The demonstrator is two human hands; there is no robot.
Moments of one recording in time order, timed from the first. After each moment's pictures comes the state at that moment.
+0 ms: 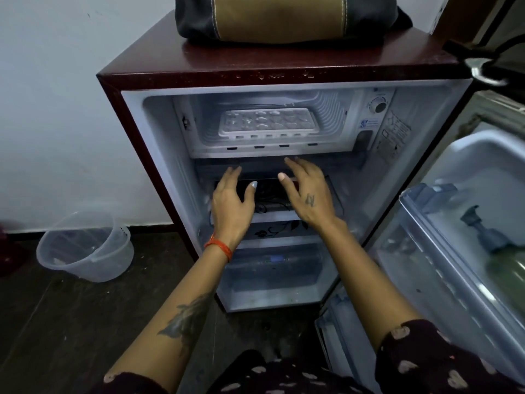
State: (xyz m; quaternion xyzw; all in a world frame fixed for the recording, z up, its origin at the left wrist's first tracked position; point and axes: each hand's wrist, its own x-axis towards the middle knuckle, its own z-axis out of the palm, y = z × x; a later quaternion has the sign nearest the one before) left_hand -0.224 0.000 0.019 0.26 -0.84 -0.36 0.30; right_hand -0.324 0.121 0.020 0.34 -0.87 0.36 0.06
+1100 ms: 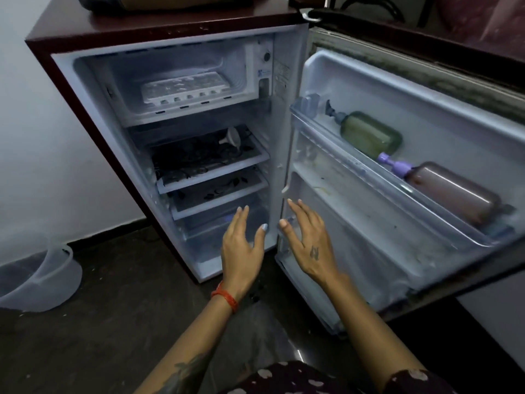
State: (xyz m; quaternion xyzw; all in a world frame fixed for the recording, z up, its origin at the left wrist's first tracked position) left_hand -0.019 0.160 -0.020 0.12 -0.86 -0.47 0.14; right_hand -0.056 0.297 -0.020 0.12 -0.90 0.42 0.03
